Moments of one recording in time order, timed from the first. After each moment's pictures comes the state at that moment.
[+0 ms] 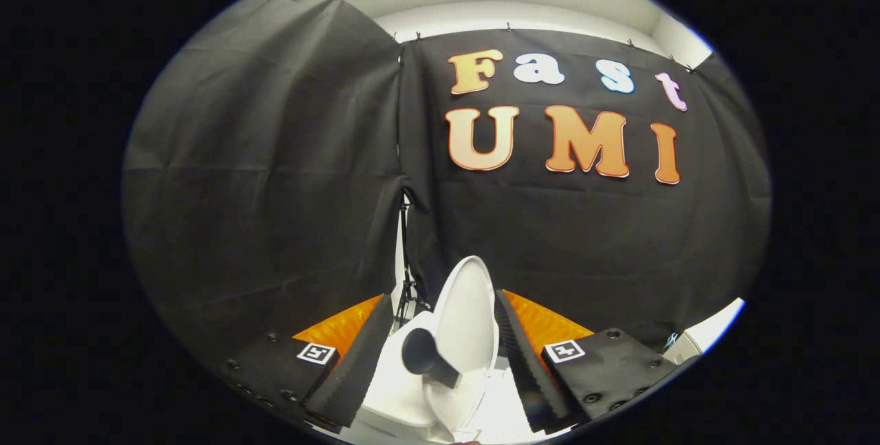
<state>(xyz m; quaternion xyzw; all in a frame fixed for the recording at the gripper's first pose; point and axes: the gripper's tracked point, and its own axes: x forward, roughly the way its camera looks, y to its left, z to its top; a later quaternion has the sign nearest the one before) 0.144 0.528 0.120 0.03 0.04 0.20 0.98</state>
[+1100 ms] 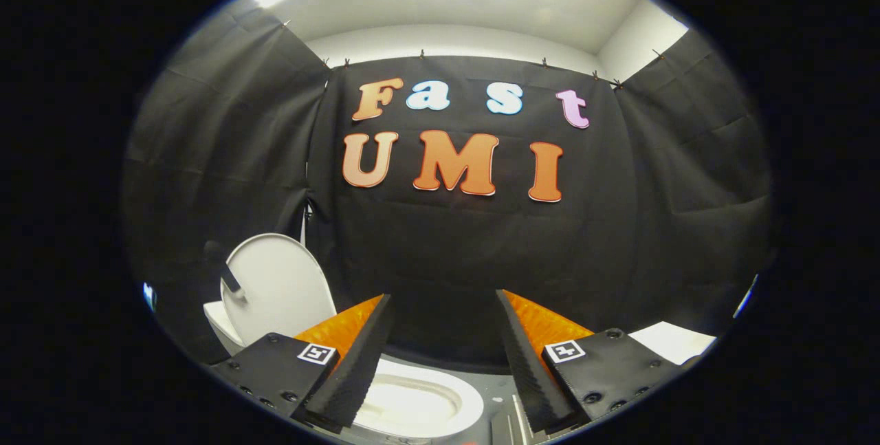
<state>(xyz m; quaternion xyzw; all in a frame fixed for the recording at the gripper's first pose) 0.078 0.104 0.091 -0.01 -0.01 0.07 1.00</state>
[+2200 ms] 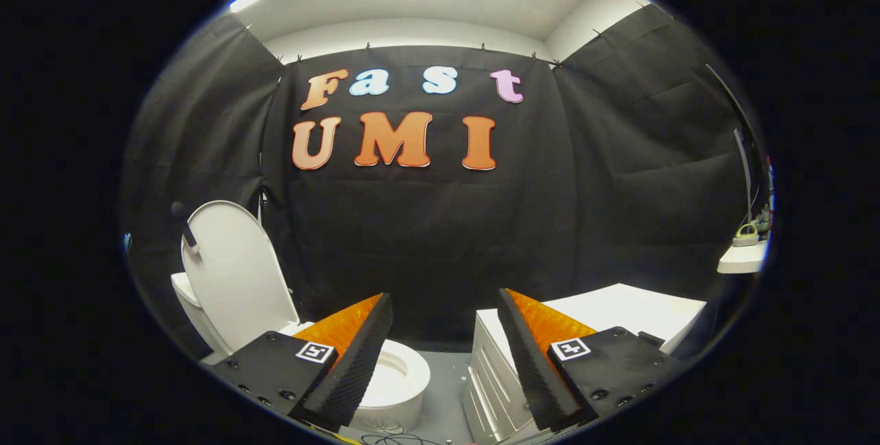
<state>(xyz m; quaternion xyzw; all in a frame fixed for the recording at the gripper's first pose) 0.013 -0.025 0.001 0.03 0.00 -0.02 1.00</state>
